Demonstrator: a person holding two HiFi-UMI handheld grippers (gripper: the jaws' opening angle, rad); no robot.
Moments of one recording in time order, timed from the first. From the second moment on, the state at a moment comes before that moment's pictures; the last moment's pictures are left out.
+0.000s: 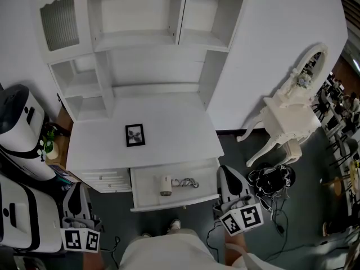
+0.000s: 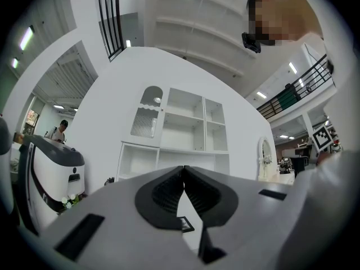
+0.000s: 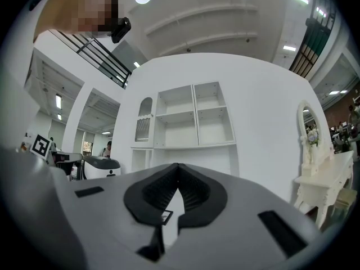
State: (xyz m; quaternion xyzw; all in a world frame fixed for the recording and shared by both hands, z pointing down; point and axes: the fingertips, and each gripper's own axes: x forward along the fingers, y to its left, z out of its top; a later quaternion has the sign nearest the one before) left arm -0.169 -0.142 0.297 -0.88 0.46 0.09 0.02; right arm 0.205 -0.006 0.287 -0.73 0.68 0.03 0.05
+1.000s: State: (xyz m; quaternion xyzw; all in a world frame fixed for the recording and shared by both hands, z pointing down) left arm -0.183 -0.142 0.308 -0.89 0.44 0.08 0.00; right arm 0.174 -0.001 0.308 -0.74 0.67 0.02 0.04
